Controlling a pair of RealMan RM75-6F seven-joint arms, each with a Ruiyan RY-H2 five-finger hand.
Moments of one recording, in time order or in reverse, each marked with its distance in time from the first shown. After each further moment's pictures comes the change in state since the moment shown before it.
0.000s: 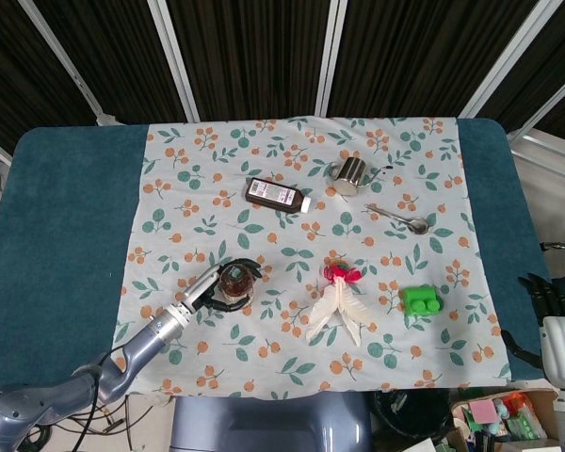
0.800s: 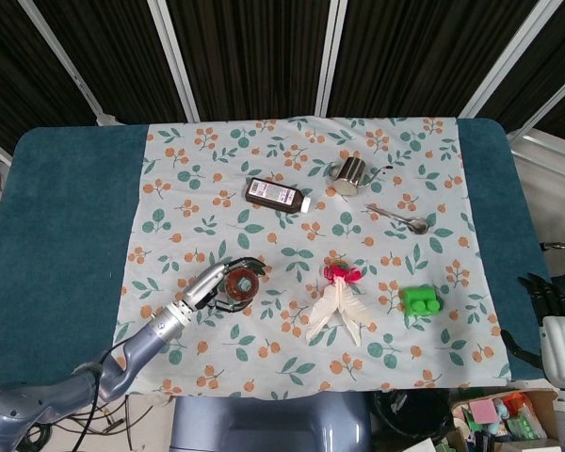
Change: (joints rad) left arm -0.008 0.019 -0.032 -0.038 0.031 0.095 0.309; right arm 0.000 0.000 -0.001 -0.001 0.000 -0.001 0.001
